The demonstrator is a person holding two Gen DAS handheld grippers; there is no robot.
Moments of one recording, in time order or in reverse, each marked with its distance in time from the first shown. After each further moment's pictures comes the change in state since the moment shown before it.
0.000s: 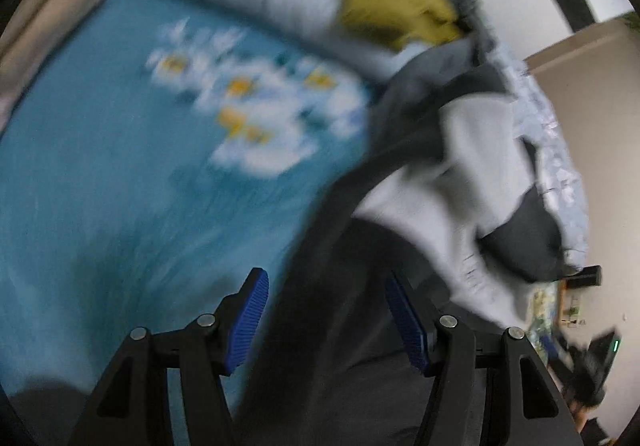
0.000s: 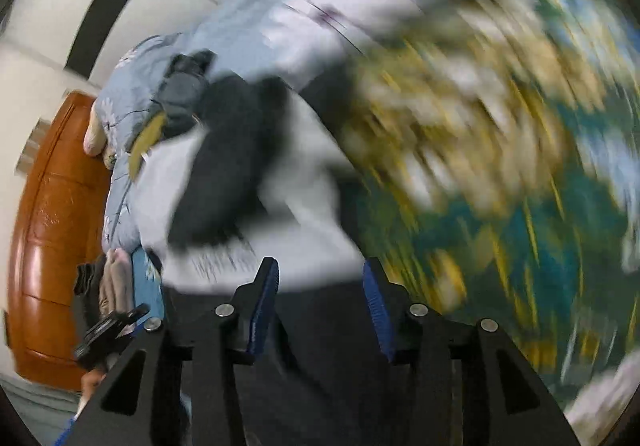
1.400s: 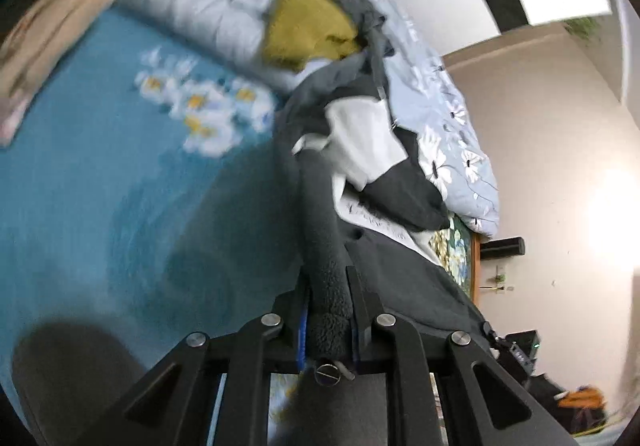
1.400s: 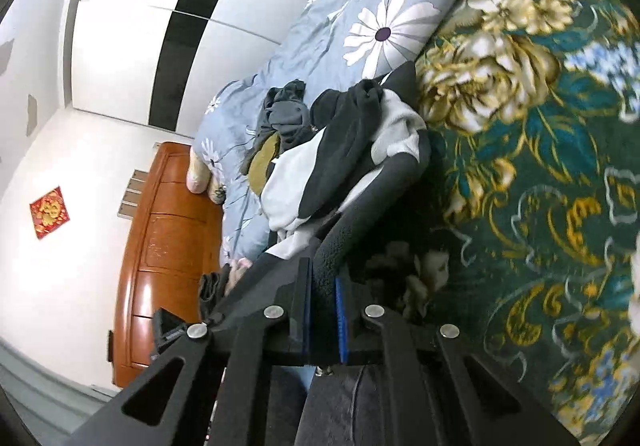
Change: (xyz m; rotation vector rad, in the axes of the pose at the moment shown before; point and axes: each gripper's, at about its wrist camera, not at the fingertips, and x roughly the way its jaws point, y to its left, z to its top) left arm -0.139 0.004 -0.043 0.020 0.064 -0.331; right arm -0.105 0.021 -0.081 0.097 -0.106 0.422
